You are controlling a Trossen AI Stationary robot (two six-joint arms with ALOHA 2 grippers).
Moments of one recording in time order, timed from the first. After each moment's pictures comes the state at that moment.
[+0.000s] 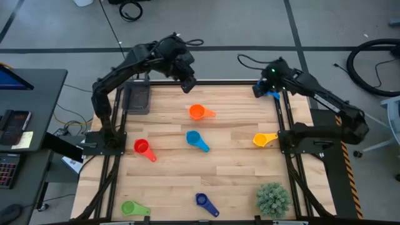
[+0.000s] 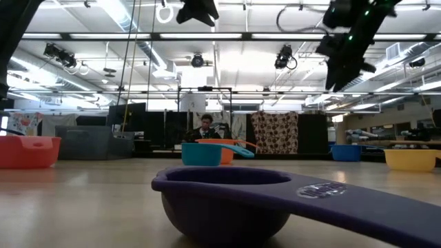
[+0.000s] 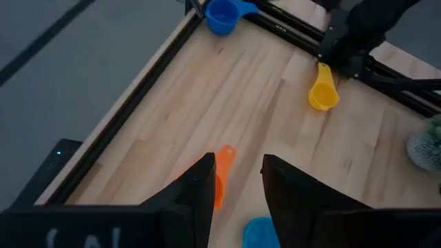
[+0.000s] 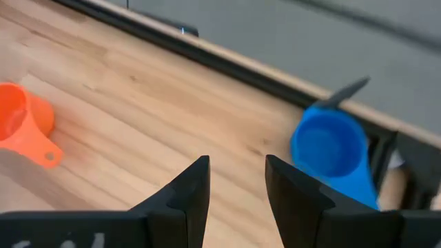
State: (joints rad) left arm 0.43 1.85 2.30 -1.25 0.08 -0.15; right arm -0.85 1.07 1.00 -0.86 0.07 0.27
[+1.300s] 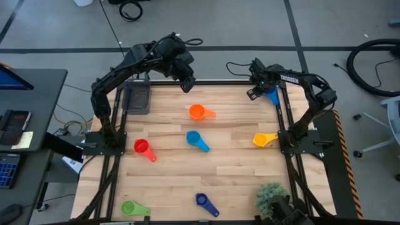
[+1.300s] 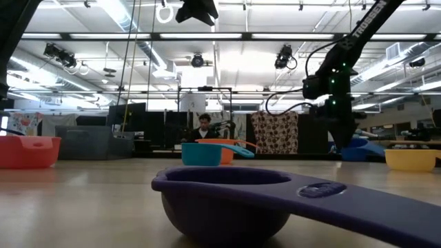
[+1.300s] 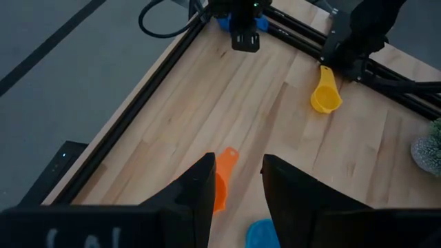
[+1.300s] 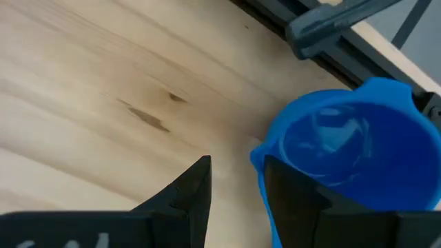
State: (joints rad) left arm 0.43 1.84 2.30 -1.25 0.07 -0.15; right arm -1.03 1.63 1.01 -0.77 0.19 0.01
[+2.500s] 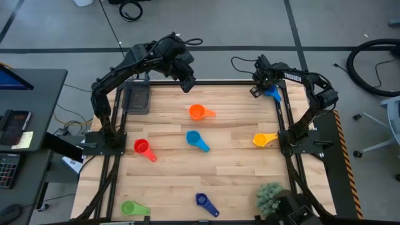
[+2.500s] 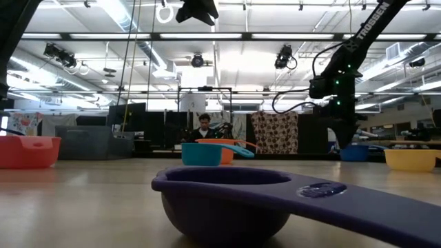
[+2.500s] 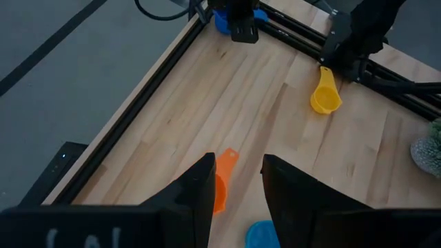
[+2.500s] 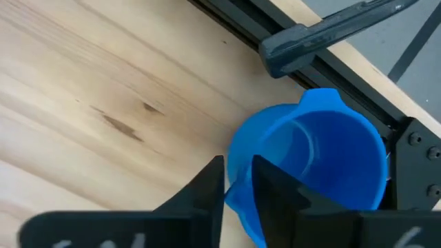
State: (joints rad) left arm 0.43 1.84 2.30 -1.25 0.07 -0.15; right arm -1.12 1.63 1.01 -0.73 0.13 -0.14
